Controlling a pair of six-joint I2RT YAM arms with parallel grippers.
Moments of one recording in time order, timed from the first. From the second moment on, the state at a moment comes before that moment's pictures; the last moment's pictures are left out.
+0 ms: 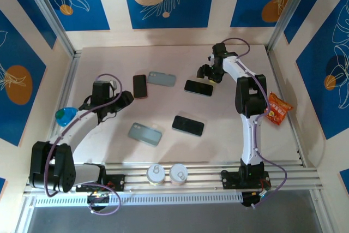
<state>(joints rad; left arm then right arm) -0.15 1.27 0.74 -0.25 0.30 -0.65 0.15 2.31 1.90 -0.81 -0.29 0.33</state>
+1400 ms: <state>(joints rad) -0.15 1.25 0.66 -0.22 0.31 -0.65 0.42 2.10 1.65 -0.78 -0.01 0.22</state>
